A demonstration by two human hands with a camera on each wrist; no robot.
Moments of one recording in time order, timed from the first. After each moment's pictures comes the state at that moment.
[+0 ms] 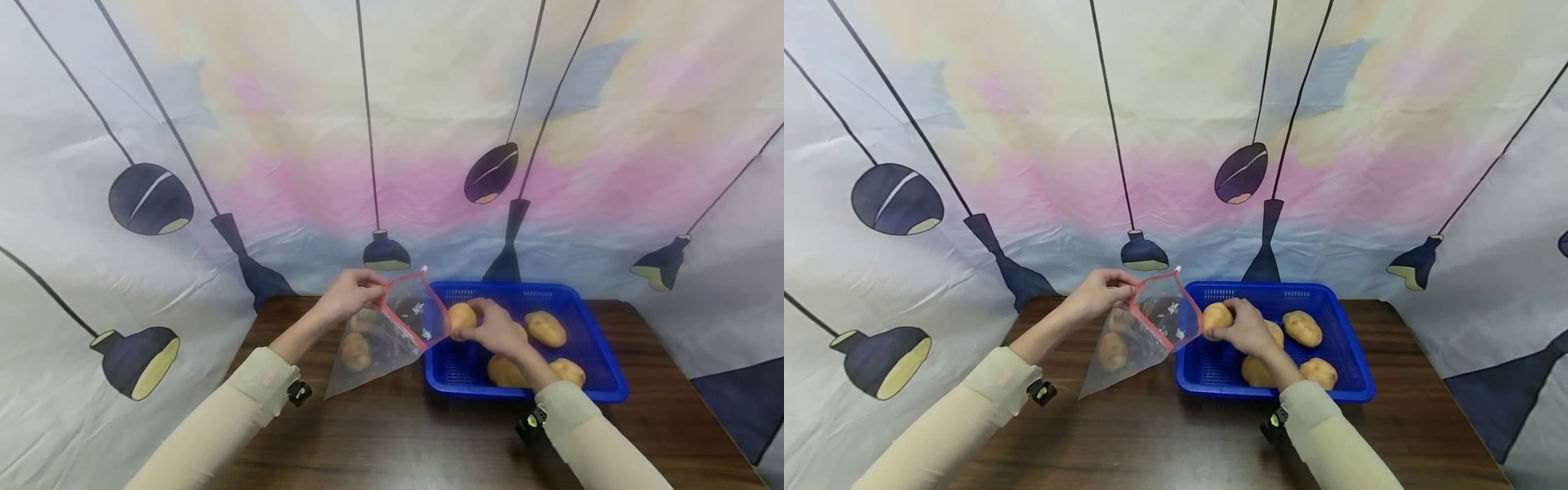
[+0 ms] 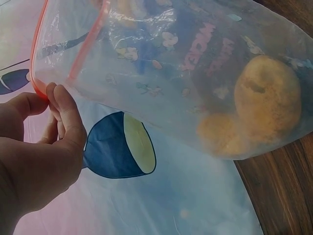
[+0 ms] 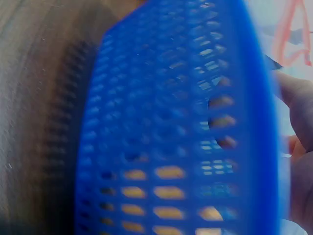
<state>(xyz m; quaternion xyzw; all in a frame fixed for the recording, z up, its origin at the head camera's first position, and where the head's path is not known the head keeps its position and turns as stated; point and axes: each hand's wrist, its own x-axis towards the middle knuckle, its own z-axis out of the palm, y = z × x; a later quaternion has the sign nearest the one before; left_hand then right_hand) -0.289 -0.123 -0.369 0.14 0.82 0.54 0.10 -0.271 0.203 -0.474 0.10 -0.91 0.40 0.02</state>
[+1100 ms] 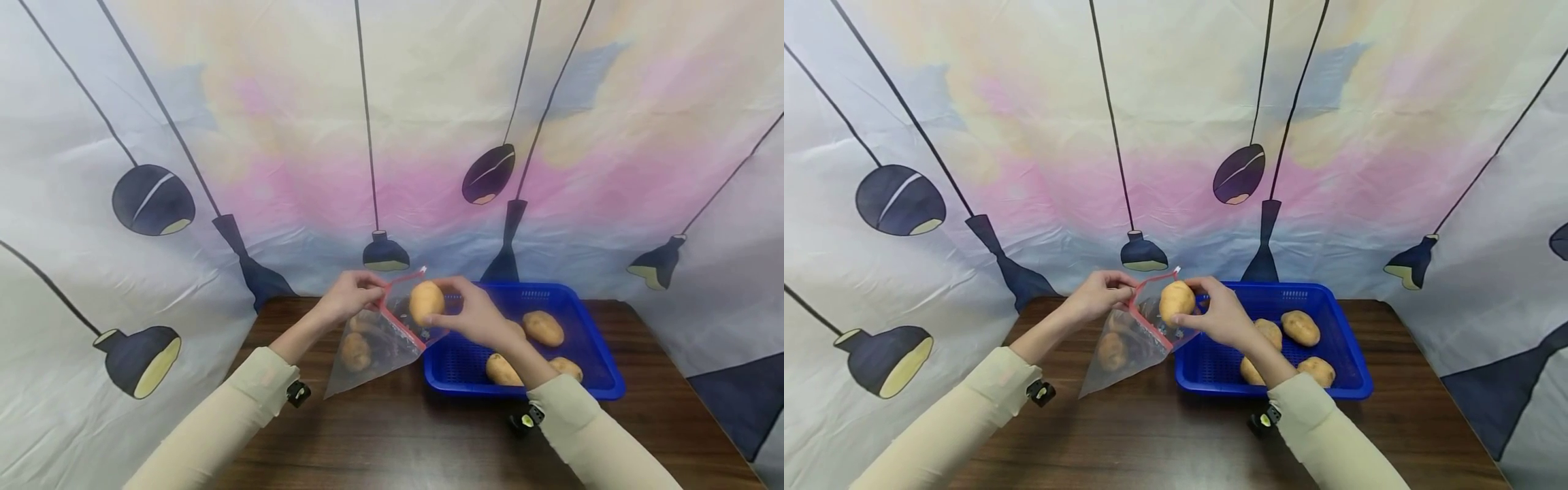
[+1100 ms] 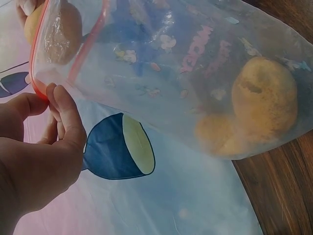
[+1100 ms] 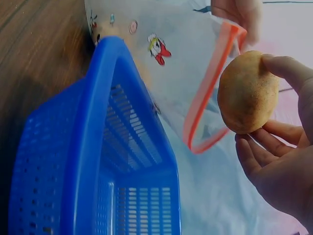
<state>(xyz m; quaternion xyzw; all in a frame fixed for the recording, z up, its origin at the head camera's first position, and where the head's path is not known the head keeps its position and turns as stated) -0.284 -0.123 -0.368 0.14 0.83 0.53 0.10 -0.245 0.162 -0.400 0.21 -0.83 0.51 0.01</state>
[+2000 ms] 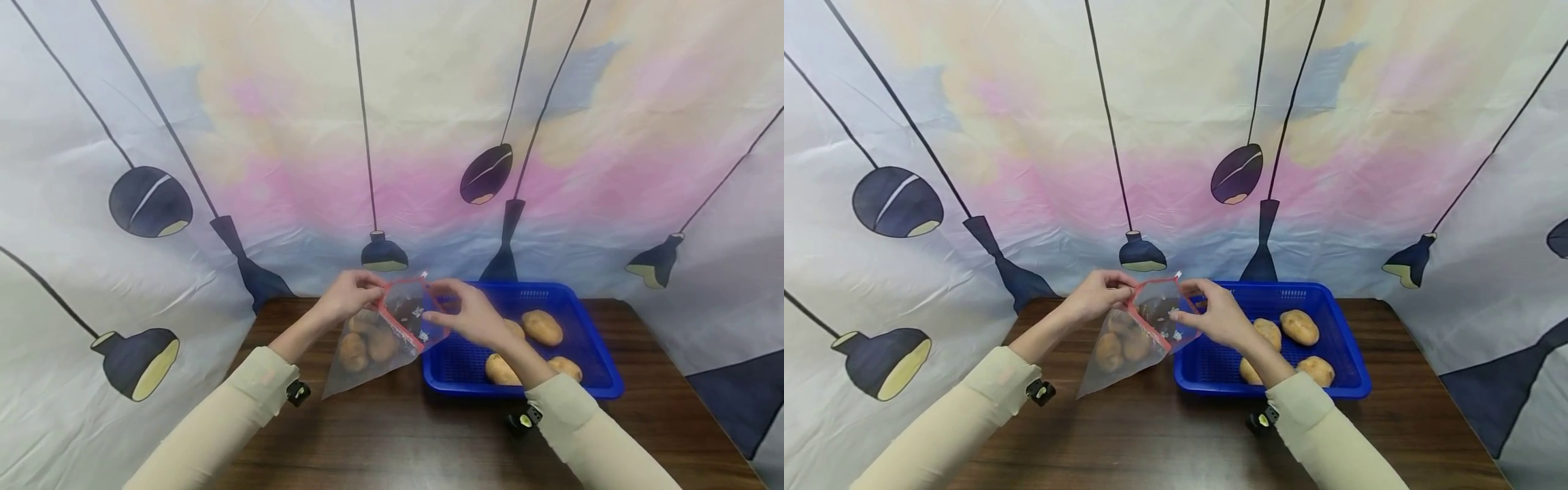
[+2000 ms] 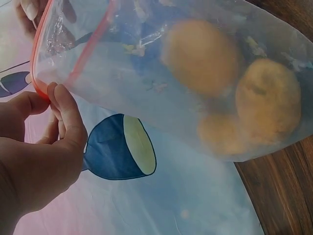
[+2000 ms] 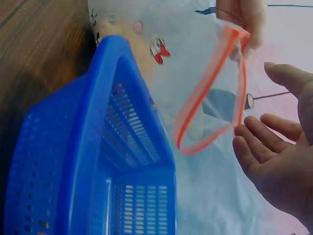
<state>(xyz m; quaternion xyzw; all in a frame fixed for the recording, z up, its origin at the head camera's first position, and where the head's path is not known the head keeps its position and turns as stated) -0.286 -0.122 -0.367 0.15 0.83 0.52 0.10 -0.247 0.160 -0.400 0.23 -0.83 0.50 0.01</state>
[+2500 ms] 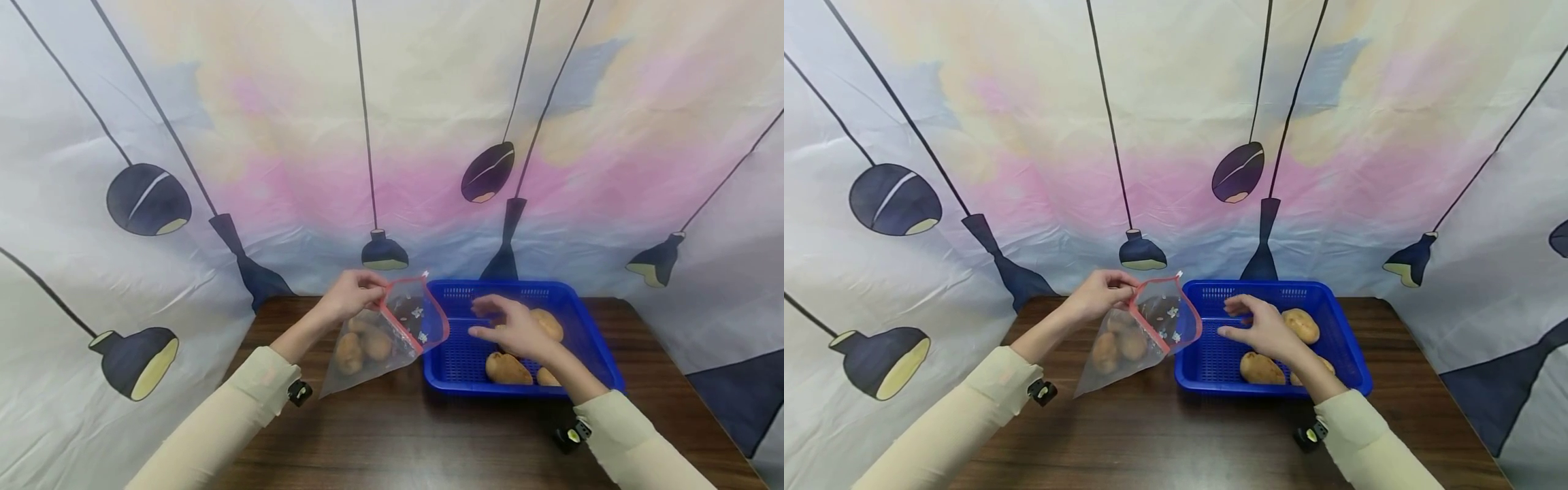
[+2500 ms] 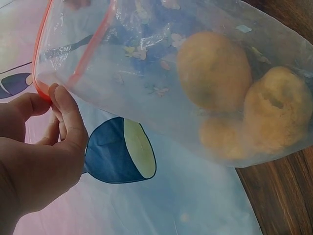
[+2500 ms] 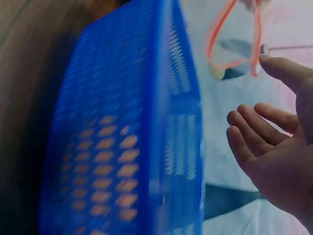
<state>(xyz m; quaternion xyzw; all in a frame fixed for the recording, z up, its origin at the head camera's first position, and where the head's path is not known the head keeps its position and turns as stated) -0.288 -0.121 -0.370 0.15 0.83 0.52 0.10 -0.234 0.233 -0.431 0.21 -0.87 0.44 0.02</state>
